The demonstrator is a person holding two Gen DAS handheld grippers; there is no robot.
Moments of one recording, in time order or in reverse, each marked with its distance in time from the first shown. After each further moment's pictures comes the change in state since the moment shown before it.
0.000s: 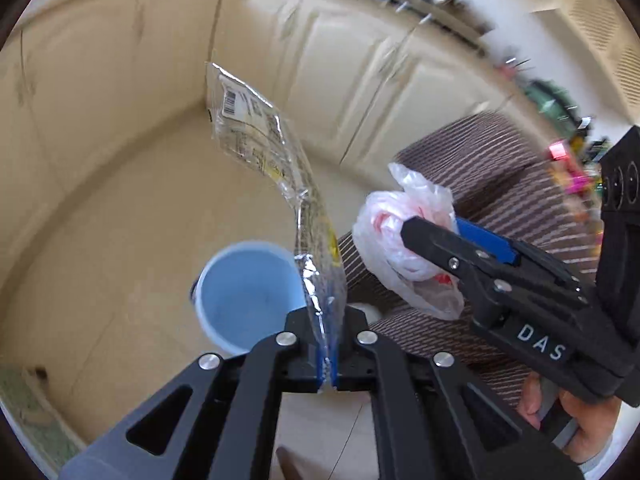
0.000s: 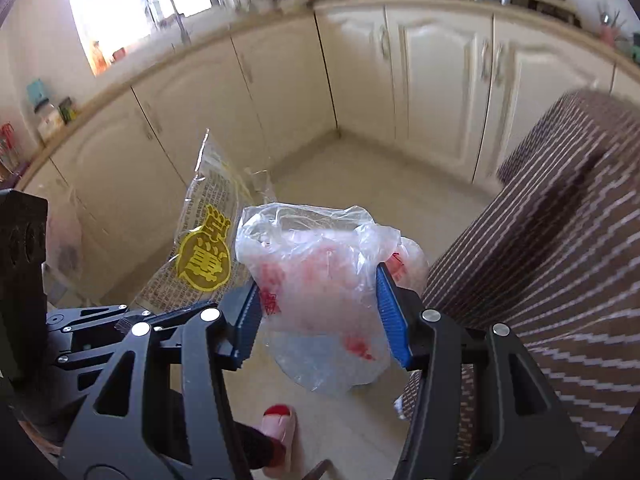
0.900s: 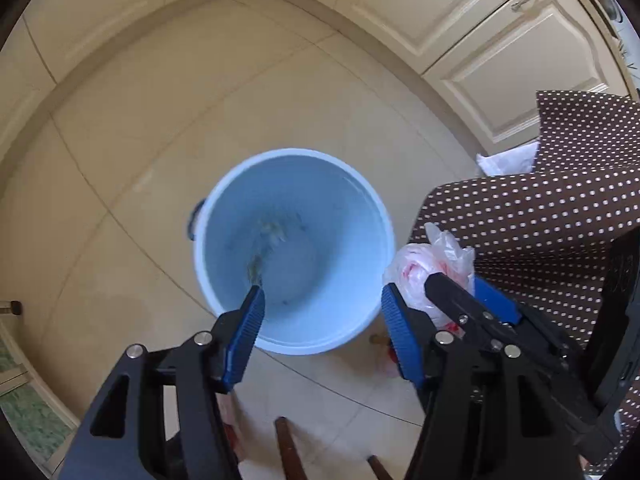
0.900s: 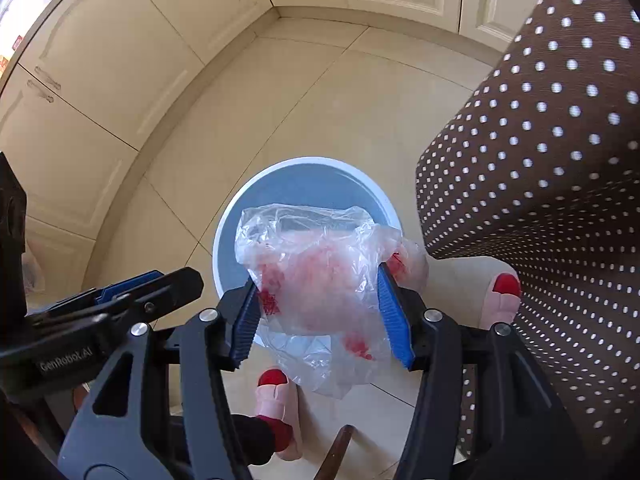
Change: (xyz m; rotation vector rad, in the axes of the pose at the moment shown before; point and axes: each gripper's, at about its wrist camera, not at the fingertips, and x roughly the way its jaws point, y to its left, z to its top) left arm 0.197 0.102 0.001 -0.200 0.337 0.067; right arm 0.206 -0.060 -0.040 0.222 0.320 -0.042
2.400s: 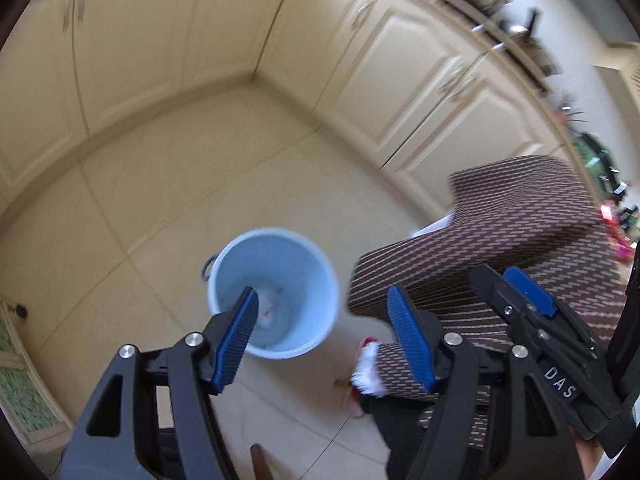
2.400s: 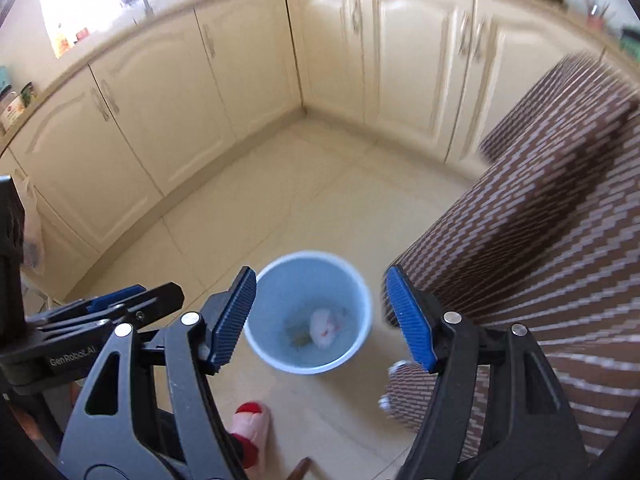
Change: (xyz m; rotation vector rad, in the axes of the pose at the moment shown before) left arm -0.182 -0.047 -0.068 0.000 -0.372 -0.097; right arm -0.220 0.045 -0.041 -0.216 -0.430 -0.099
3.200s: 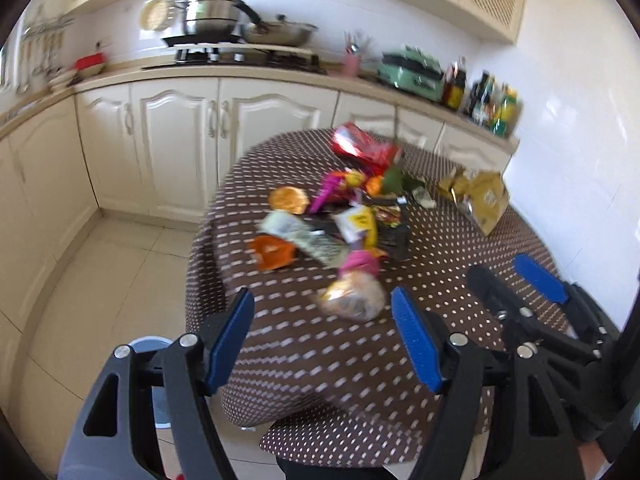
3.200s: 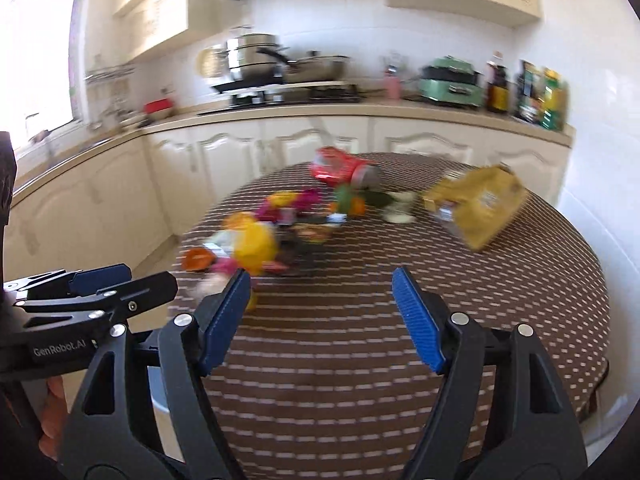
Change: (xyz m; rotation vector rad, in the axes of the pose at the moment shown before) left arm -0.076 -0.346 -0.066 0.619 -0.095 -0.224; right arm -0.250 -0.193 -0.073 0.290 -0.334 -0.397
